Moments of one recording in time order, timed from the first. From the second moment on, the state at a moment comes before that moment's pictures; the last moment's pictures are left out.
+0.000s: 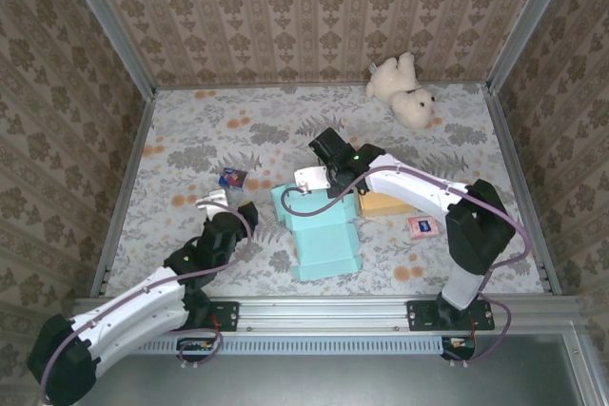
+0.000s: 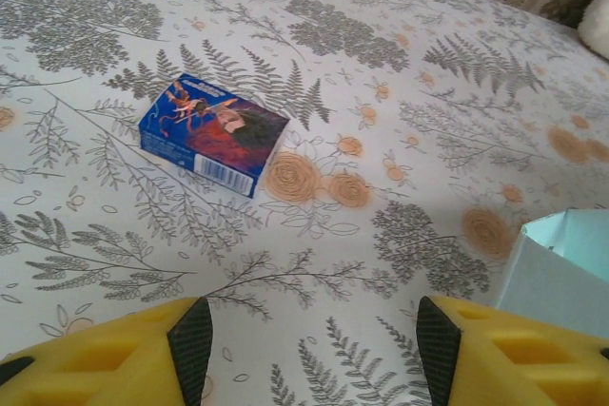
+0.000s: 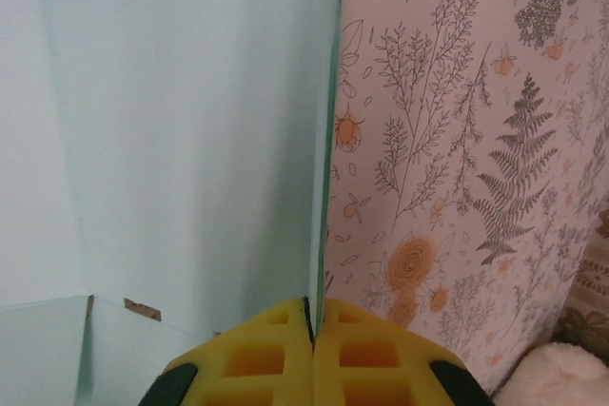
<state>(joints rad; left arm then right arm) -0.78 0.68 0.22 -0.07 -0.55 -0.65 0.73 1.75 1.34 -0.63 0.20 -1.10</state>
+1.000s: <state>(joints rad) -0.63 0.90 0.19 0.21 -0.18 -0.52 0.76 1.63 1.05 -0.28 0.30 -1.04</state>
